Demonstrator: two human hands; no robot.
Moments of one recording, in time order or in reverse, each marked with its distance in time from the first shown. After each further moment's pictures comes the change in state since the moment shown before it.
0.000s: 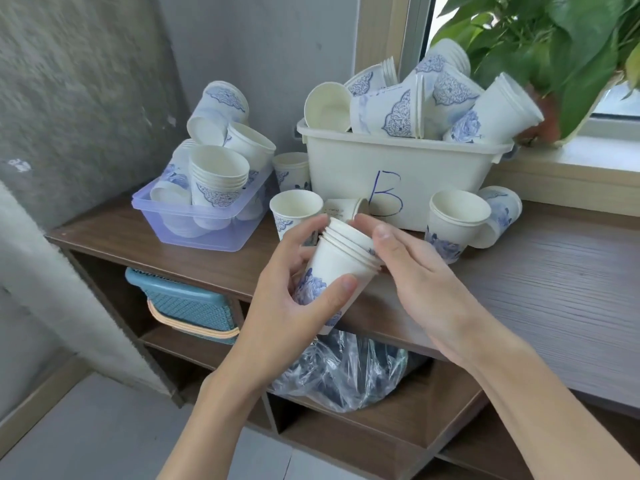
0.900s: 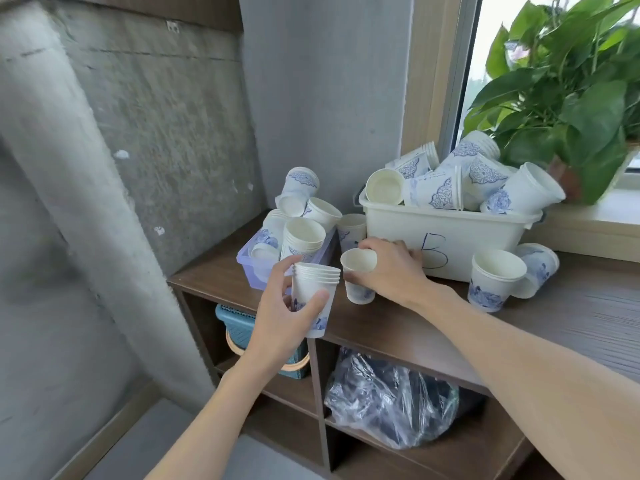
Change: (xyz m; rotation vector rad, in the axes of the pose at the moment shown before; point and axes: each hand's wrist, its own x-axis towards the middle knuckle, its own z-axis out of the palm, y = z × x) left_hand 0.010 0.019 -0.093 0.135 0.224 -0.153; right_hand 0.106 -0.019 0.051 -0.991 0.059 0.008
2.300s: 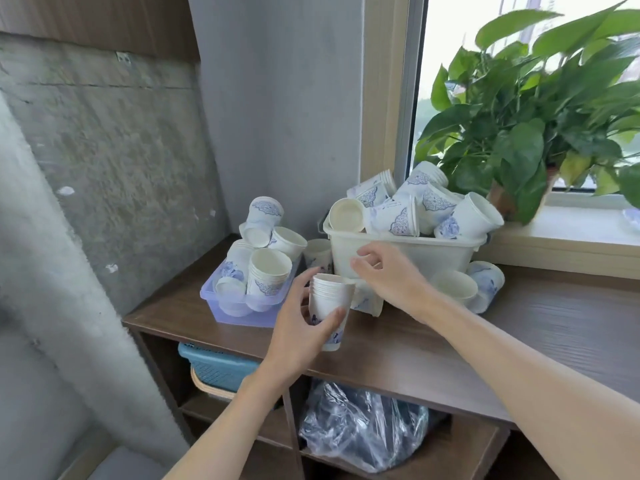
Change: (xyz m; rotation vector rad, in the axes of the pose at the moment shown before) left_hand 0.033 0.003 0.054 -0.042 -0.171 0.089; right_hand -0.022 0.000 -0.066 0.542 0.043 0.165
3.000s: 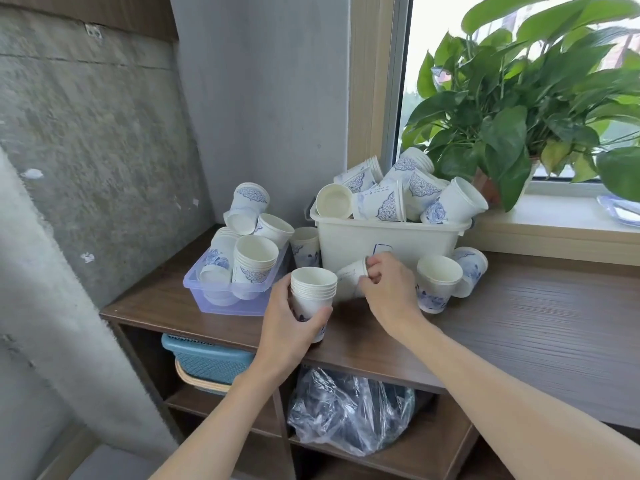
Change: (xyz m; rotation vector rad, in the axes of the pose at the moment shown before) left_hand -0.007 -0.021 0.010 0.044 0.087 -0.043; right_hand -0.007 0.059 0.028 -0.118 0.339 -0.002
